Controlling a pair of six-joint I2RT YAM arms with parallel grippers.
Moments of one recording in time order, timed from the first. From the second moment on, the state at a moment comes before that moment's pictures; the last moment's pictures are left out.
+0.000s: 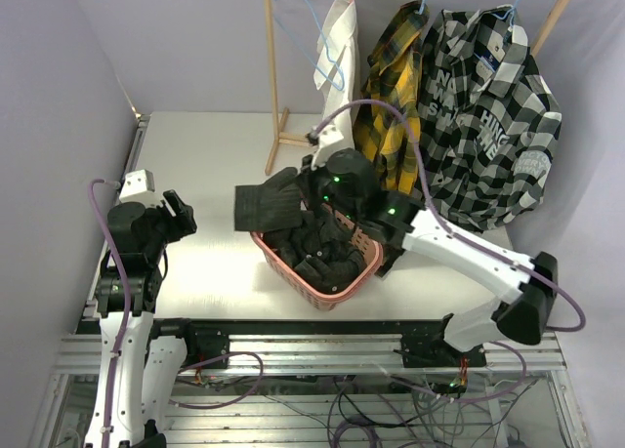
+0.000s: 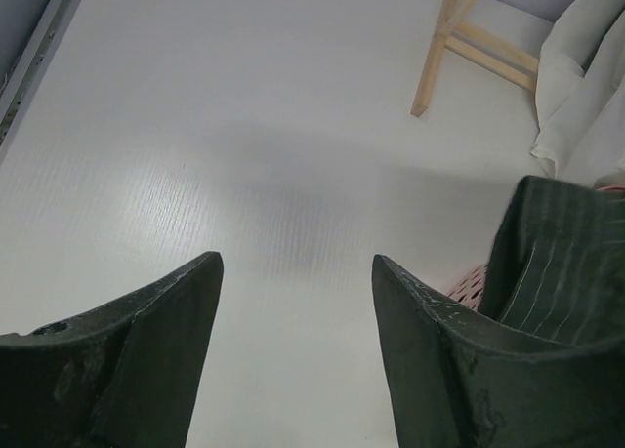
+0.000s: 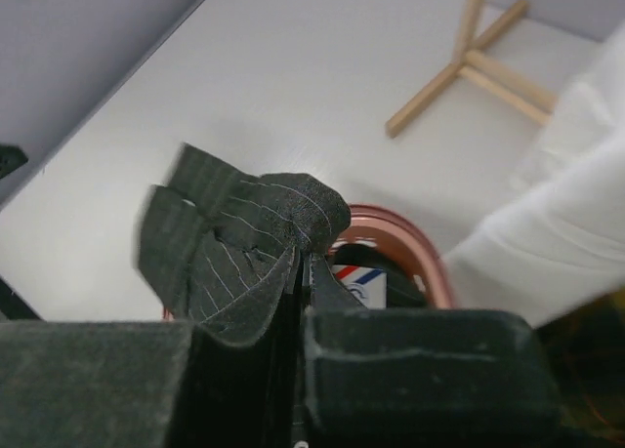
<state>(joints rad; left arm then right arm) 0.04 0.58 0.78 -0.55 0.00 -0.28 0.98 1.47 1.38 -0.22 0.27 0.23</state>
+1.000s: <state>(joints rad) 0.04 0.63 0.78 -0.55 0.01 -0.28 0.95 1.18 1.12 -0.48 0.22 0.26</state>
